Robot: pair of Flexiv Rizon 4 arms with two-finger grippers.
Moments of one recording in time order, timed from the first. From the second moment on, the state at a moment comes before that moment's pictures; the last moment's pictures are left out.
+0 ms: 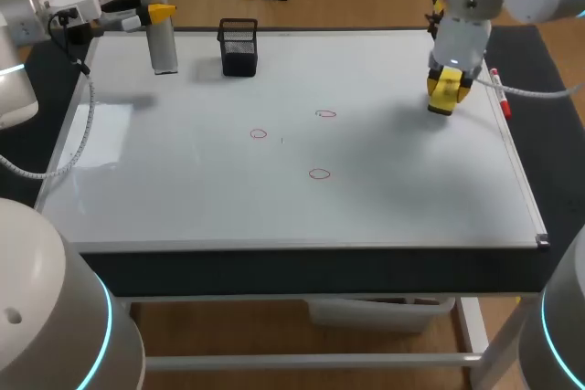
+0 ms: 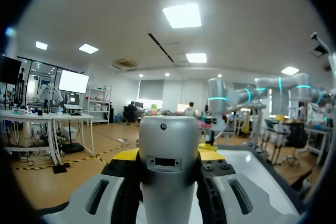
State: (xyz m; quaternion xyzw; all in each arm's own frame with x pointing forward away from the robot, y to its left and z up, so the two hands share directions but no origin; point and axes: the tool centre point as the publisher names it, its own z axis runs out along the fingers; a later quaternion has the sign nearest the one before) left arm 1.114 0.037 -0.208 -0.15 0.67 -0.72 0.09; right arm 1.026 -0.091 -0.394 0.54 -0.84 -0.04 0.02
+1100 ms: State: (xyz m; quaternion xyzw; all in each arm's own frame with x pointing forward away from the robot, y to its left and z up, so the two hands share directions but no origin) left arm 1.106 0.028 -0.206 -0.13 0.67 -0.73 0.08; right arm 1.019 -0.099 -0.394 0.54 -0.84 -0.03 -0.01
